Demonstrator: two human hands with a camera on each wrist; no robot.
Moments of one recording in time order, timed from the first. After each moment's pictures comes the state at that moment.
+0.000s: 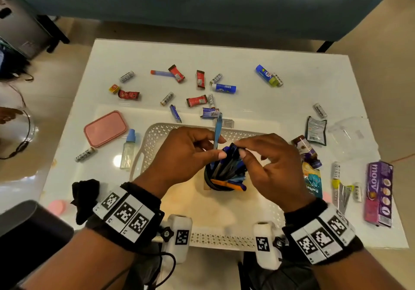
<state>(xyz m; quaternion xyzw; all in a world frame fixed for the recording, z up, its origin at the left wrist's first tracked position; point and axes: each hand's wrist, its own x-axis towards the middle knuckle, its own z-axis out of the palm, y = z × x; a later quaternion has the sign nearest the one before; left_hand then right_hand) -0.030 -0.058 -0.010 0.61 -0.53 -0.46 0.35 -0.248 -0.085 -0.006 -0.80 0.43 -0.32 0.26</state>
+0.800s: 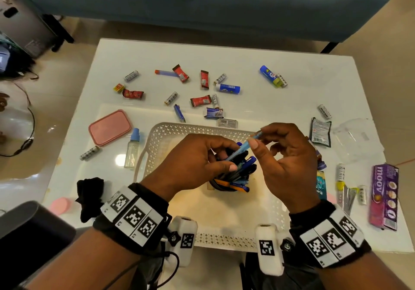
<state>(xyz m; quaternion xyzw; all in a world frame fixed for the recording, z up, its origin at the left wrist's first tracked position) -0.036 -0.054 -0.008 0.58 -0.62 -0.46 0.27 -0.239 -0.081 0.008 -0.67 0.48 -0.45 0.34</state>
